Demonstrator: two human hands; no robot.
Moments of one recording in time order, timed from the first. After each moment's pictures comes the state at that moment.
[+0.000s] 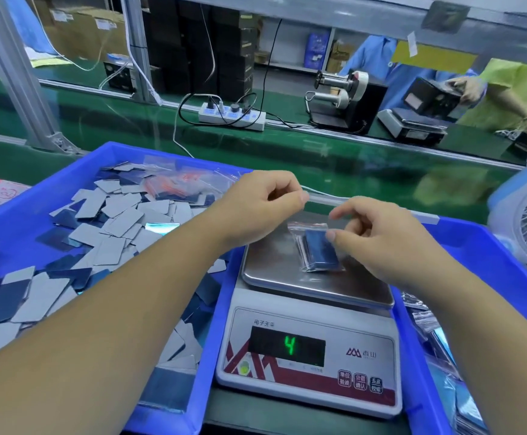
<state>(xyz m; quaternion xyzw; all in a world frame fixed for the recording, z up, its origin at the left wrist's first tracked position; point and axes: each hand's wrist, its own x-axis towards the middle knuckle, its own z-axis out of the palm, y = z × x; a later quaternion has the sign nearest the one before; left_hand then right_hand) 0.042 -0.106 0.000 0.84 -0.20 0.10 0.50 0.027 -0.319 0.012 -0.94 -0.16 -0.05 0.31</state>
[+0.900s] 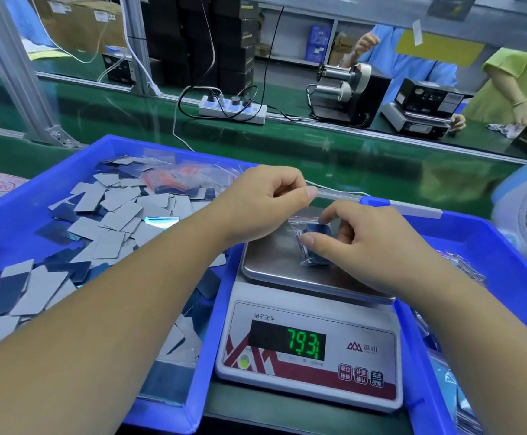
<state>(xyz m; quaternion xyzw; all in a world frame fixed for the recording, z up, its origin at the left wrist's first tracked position) 0.040 -0.108 -0.001 0.84 -0.22 0.10 0.48 0.019 -0.307 0.010 -0.96 -0.20 -0.06 0.18</state>
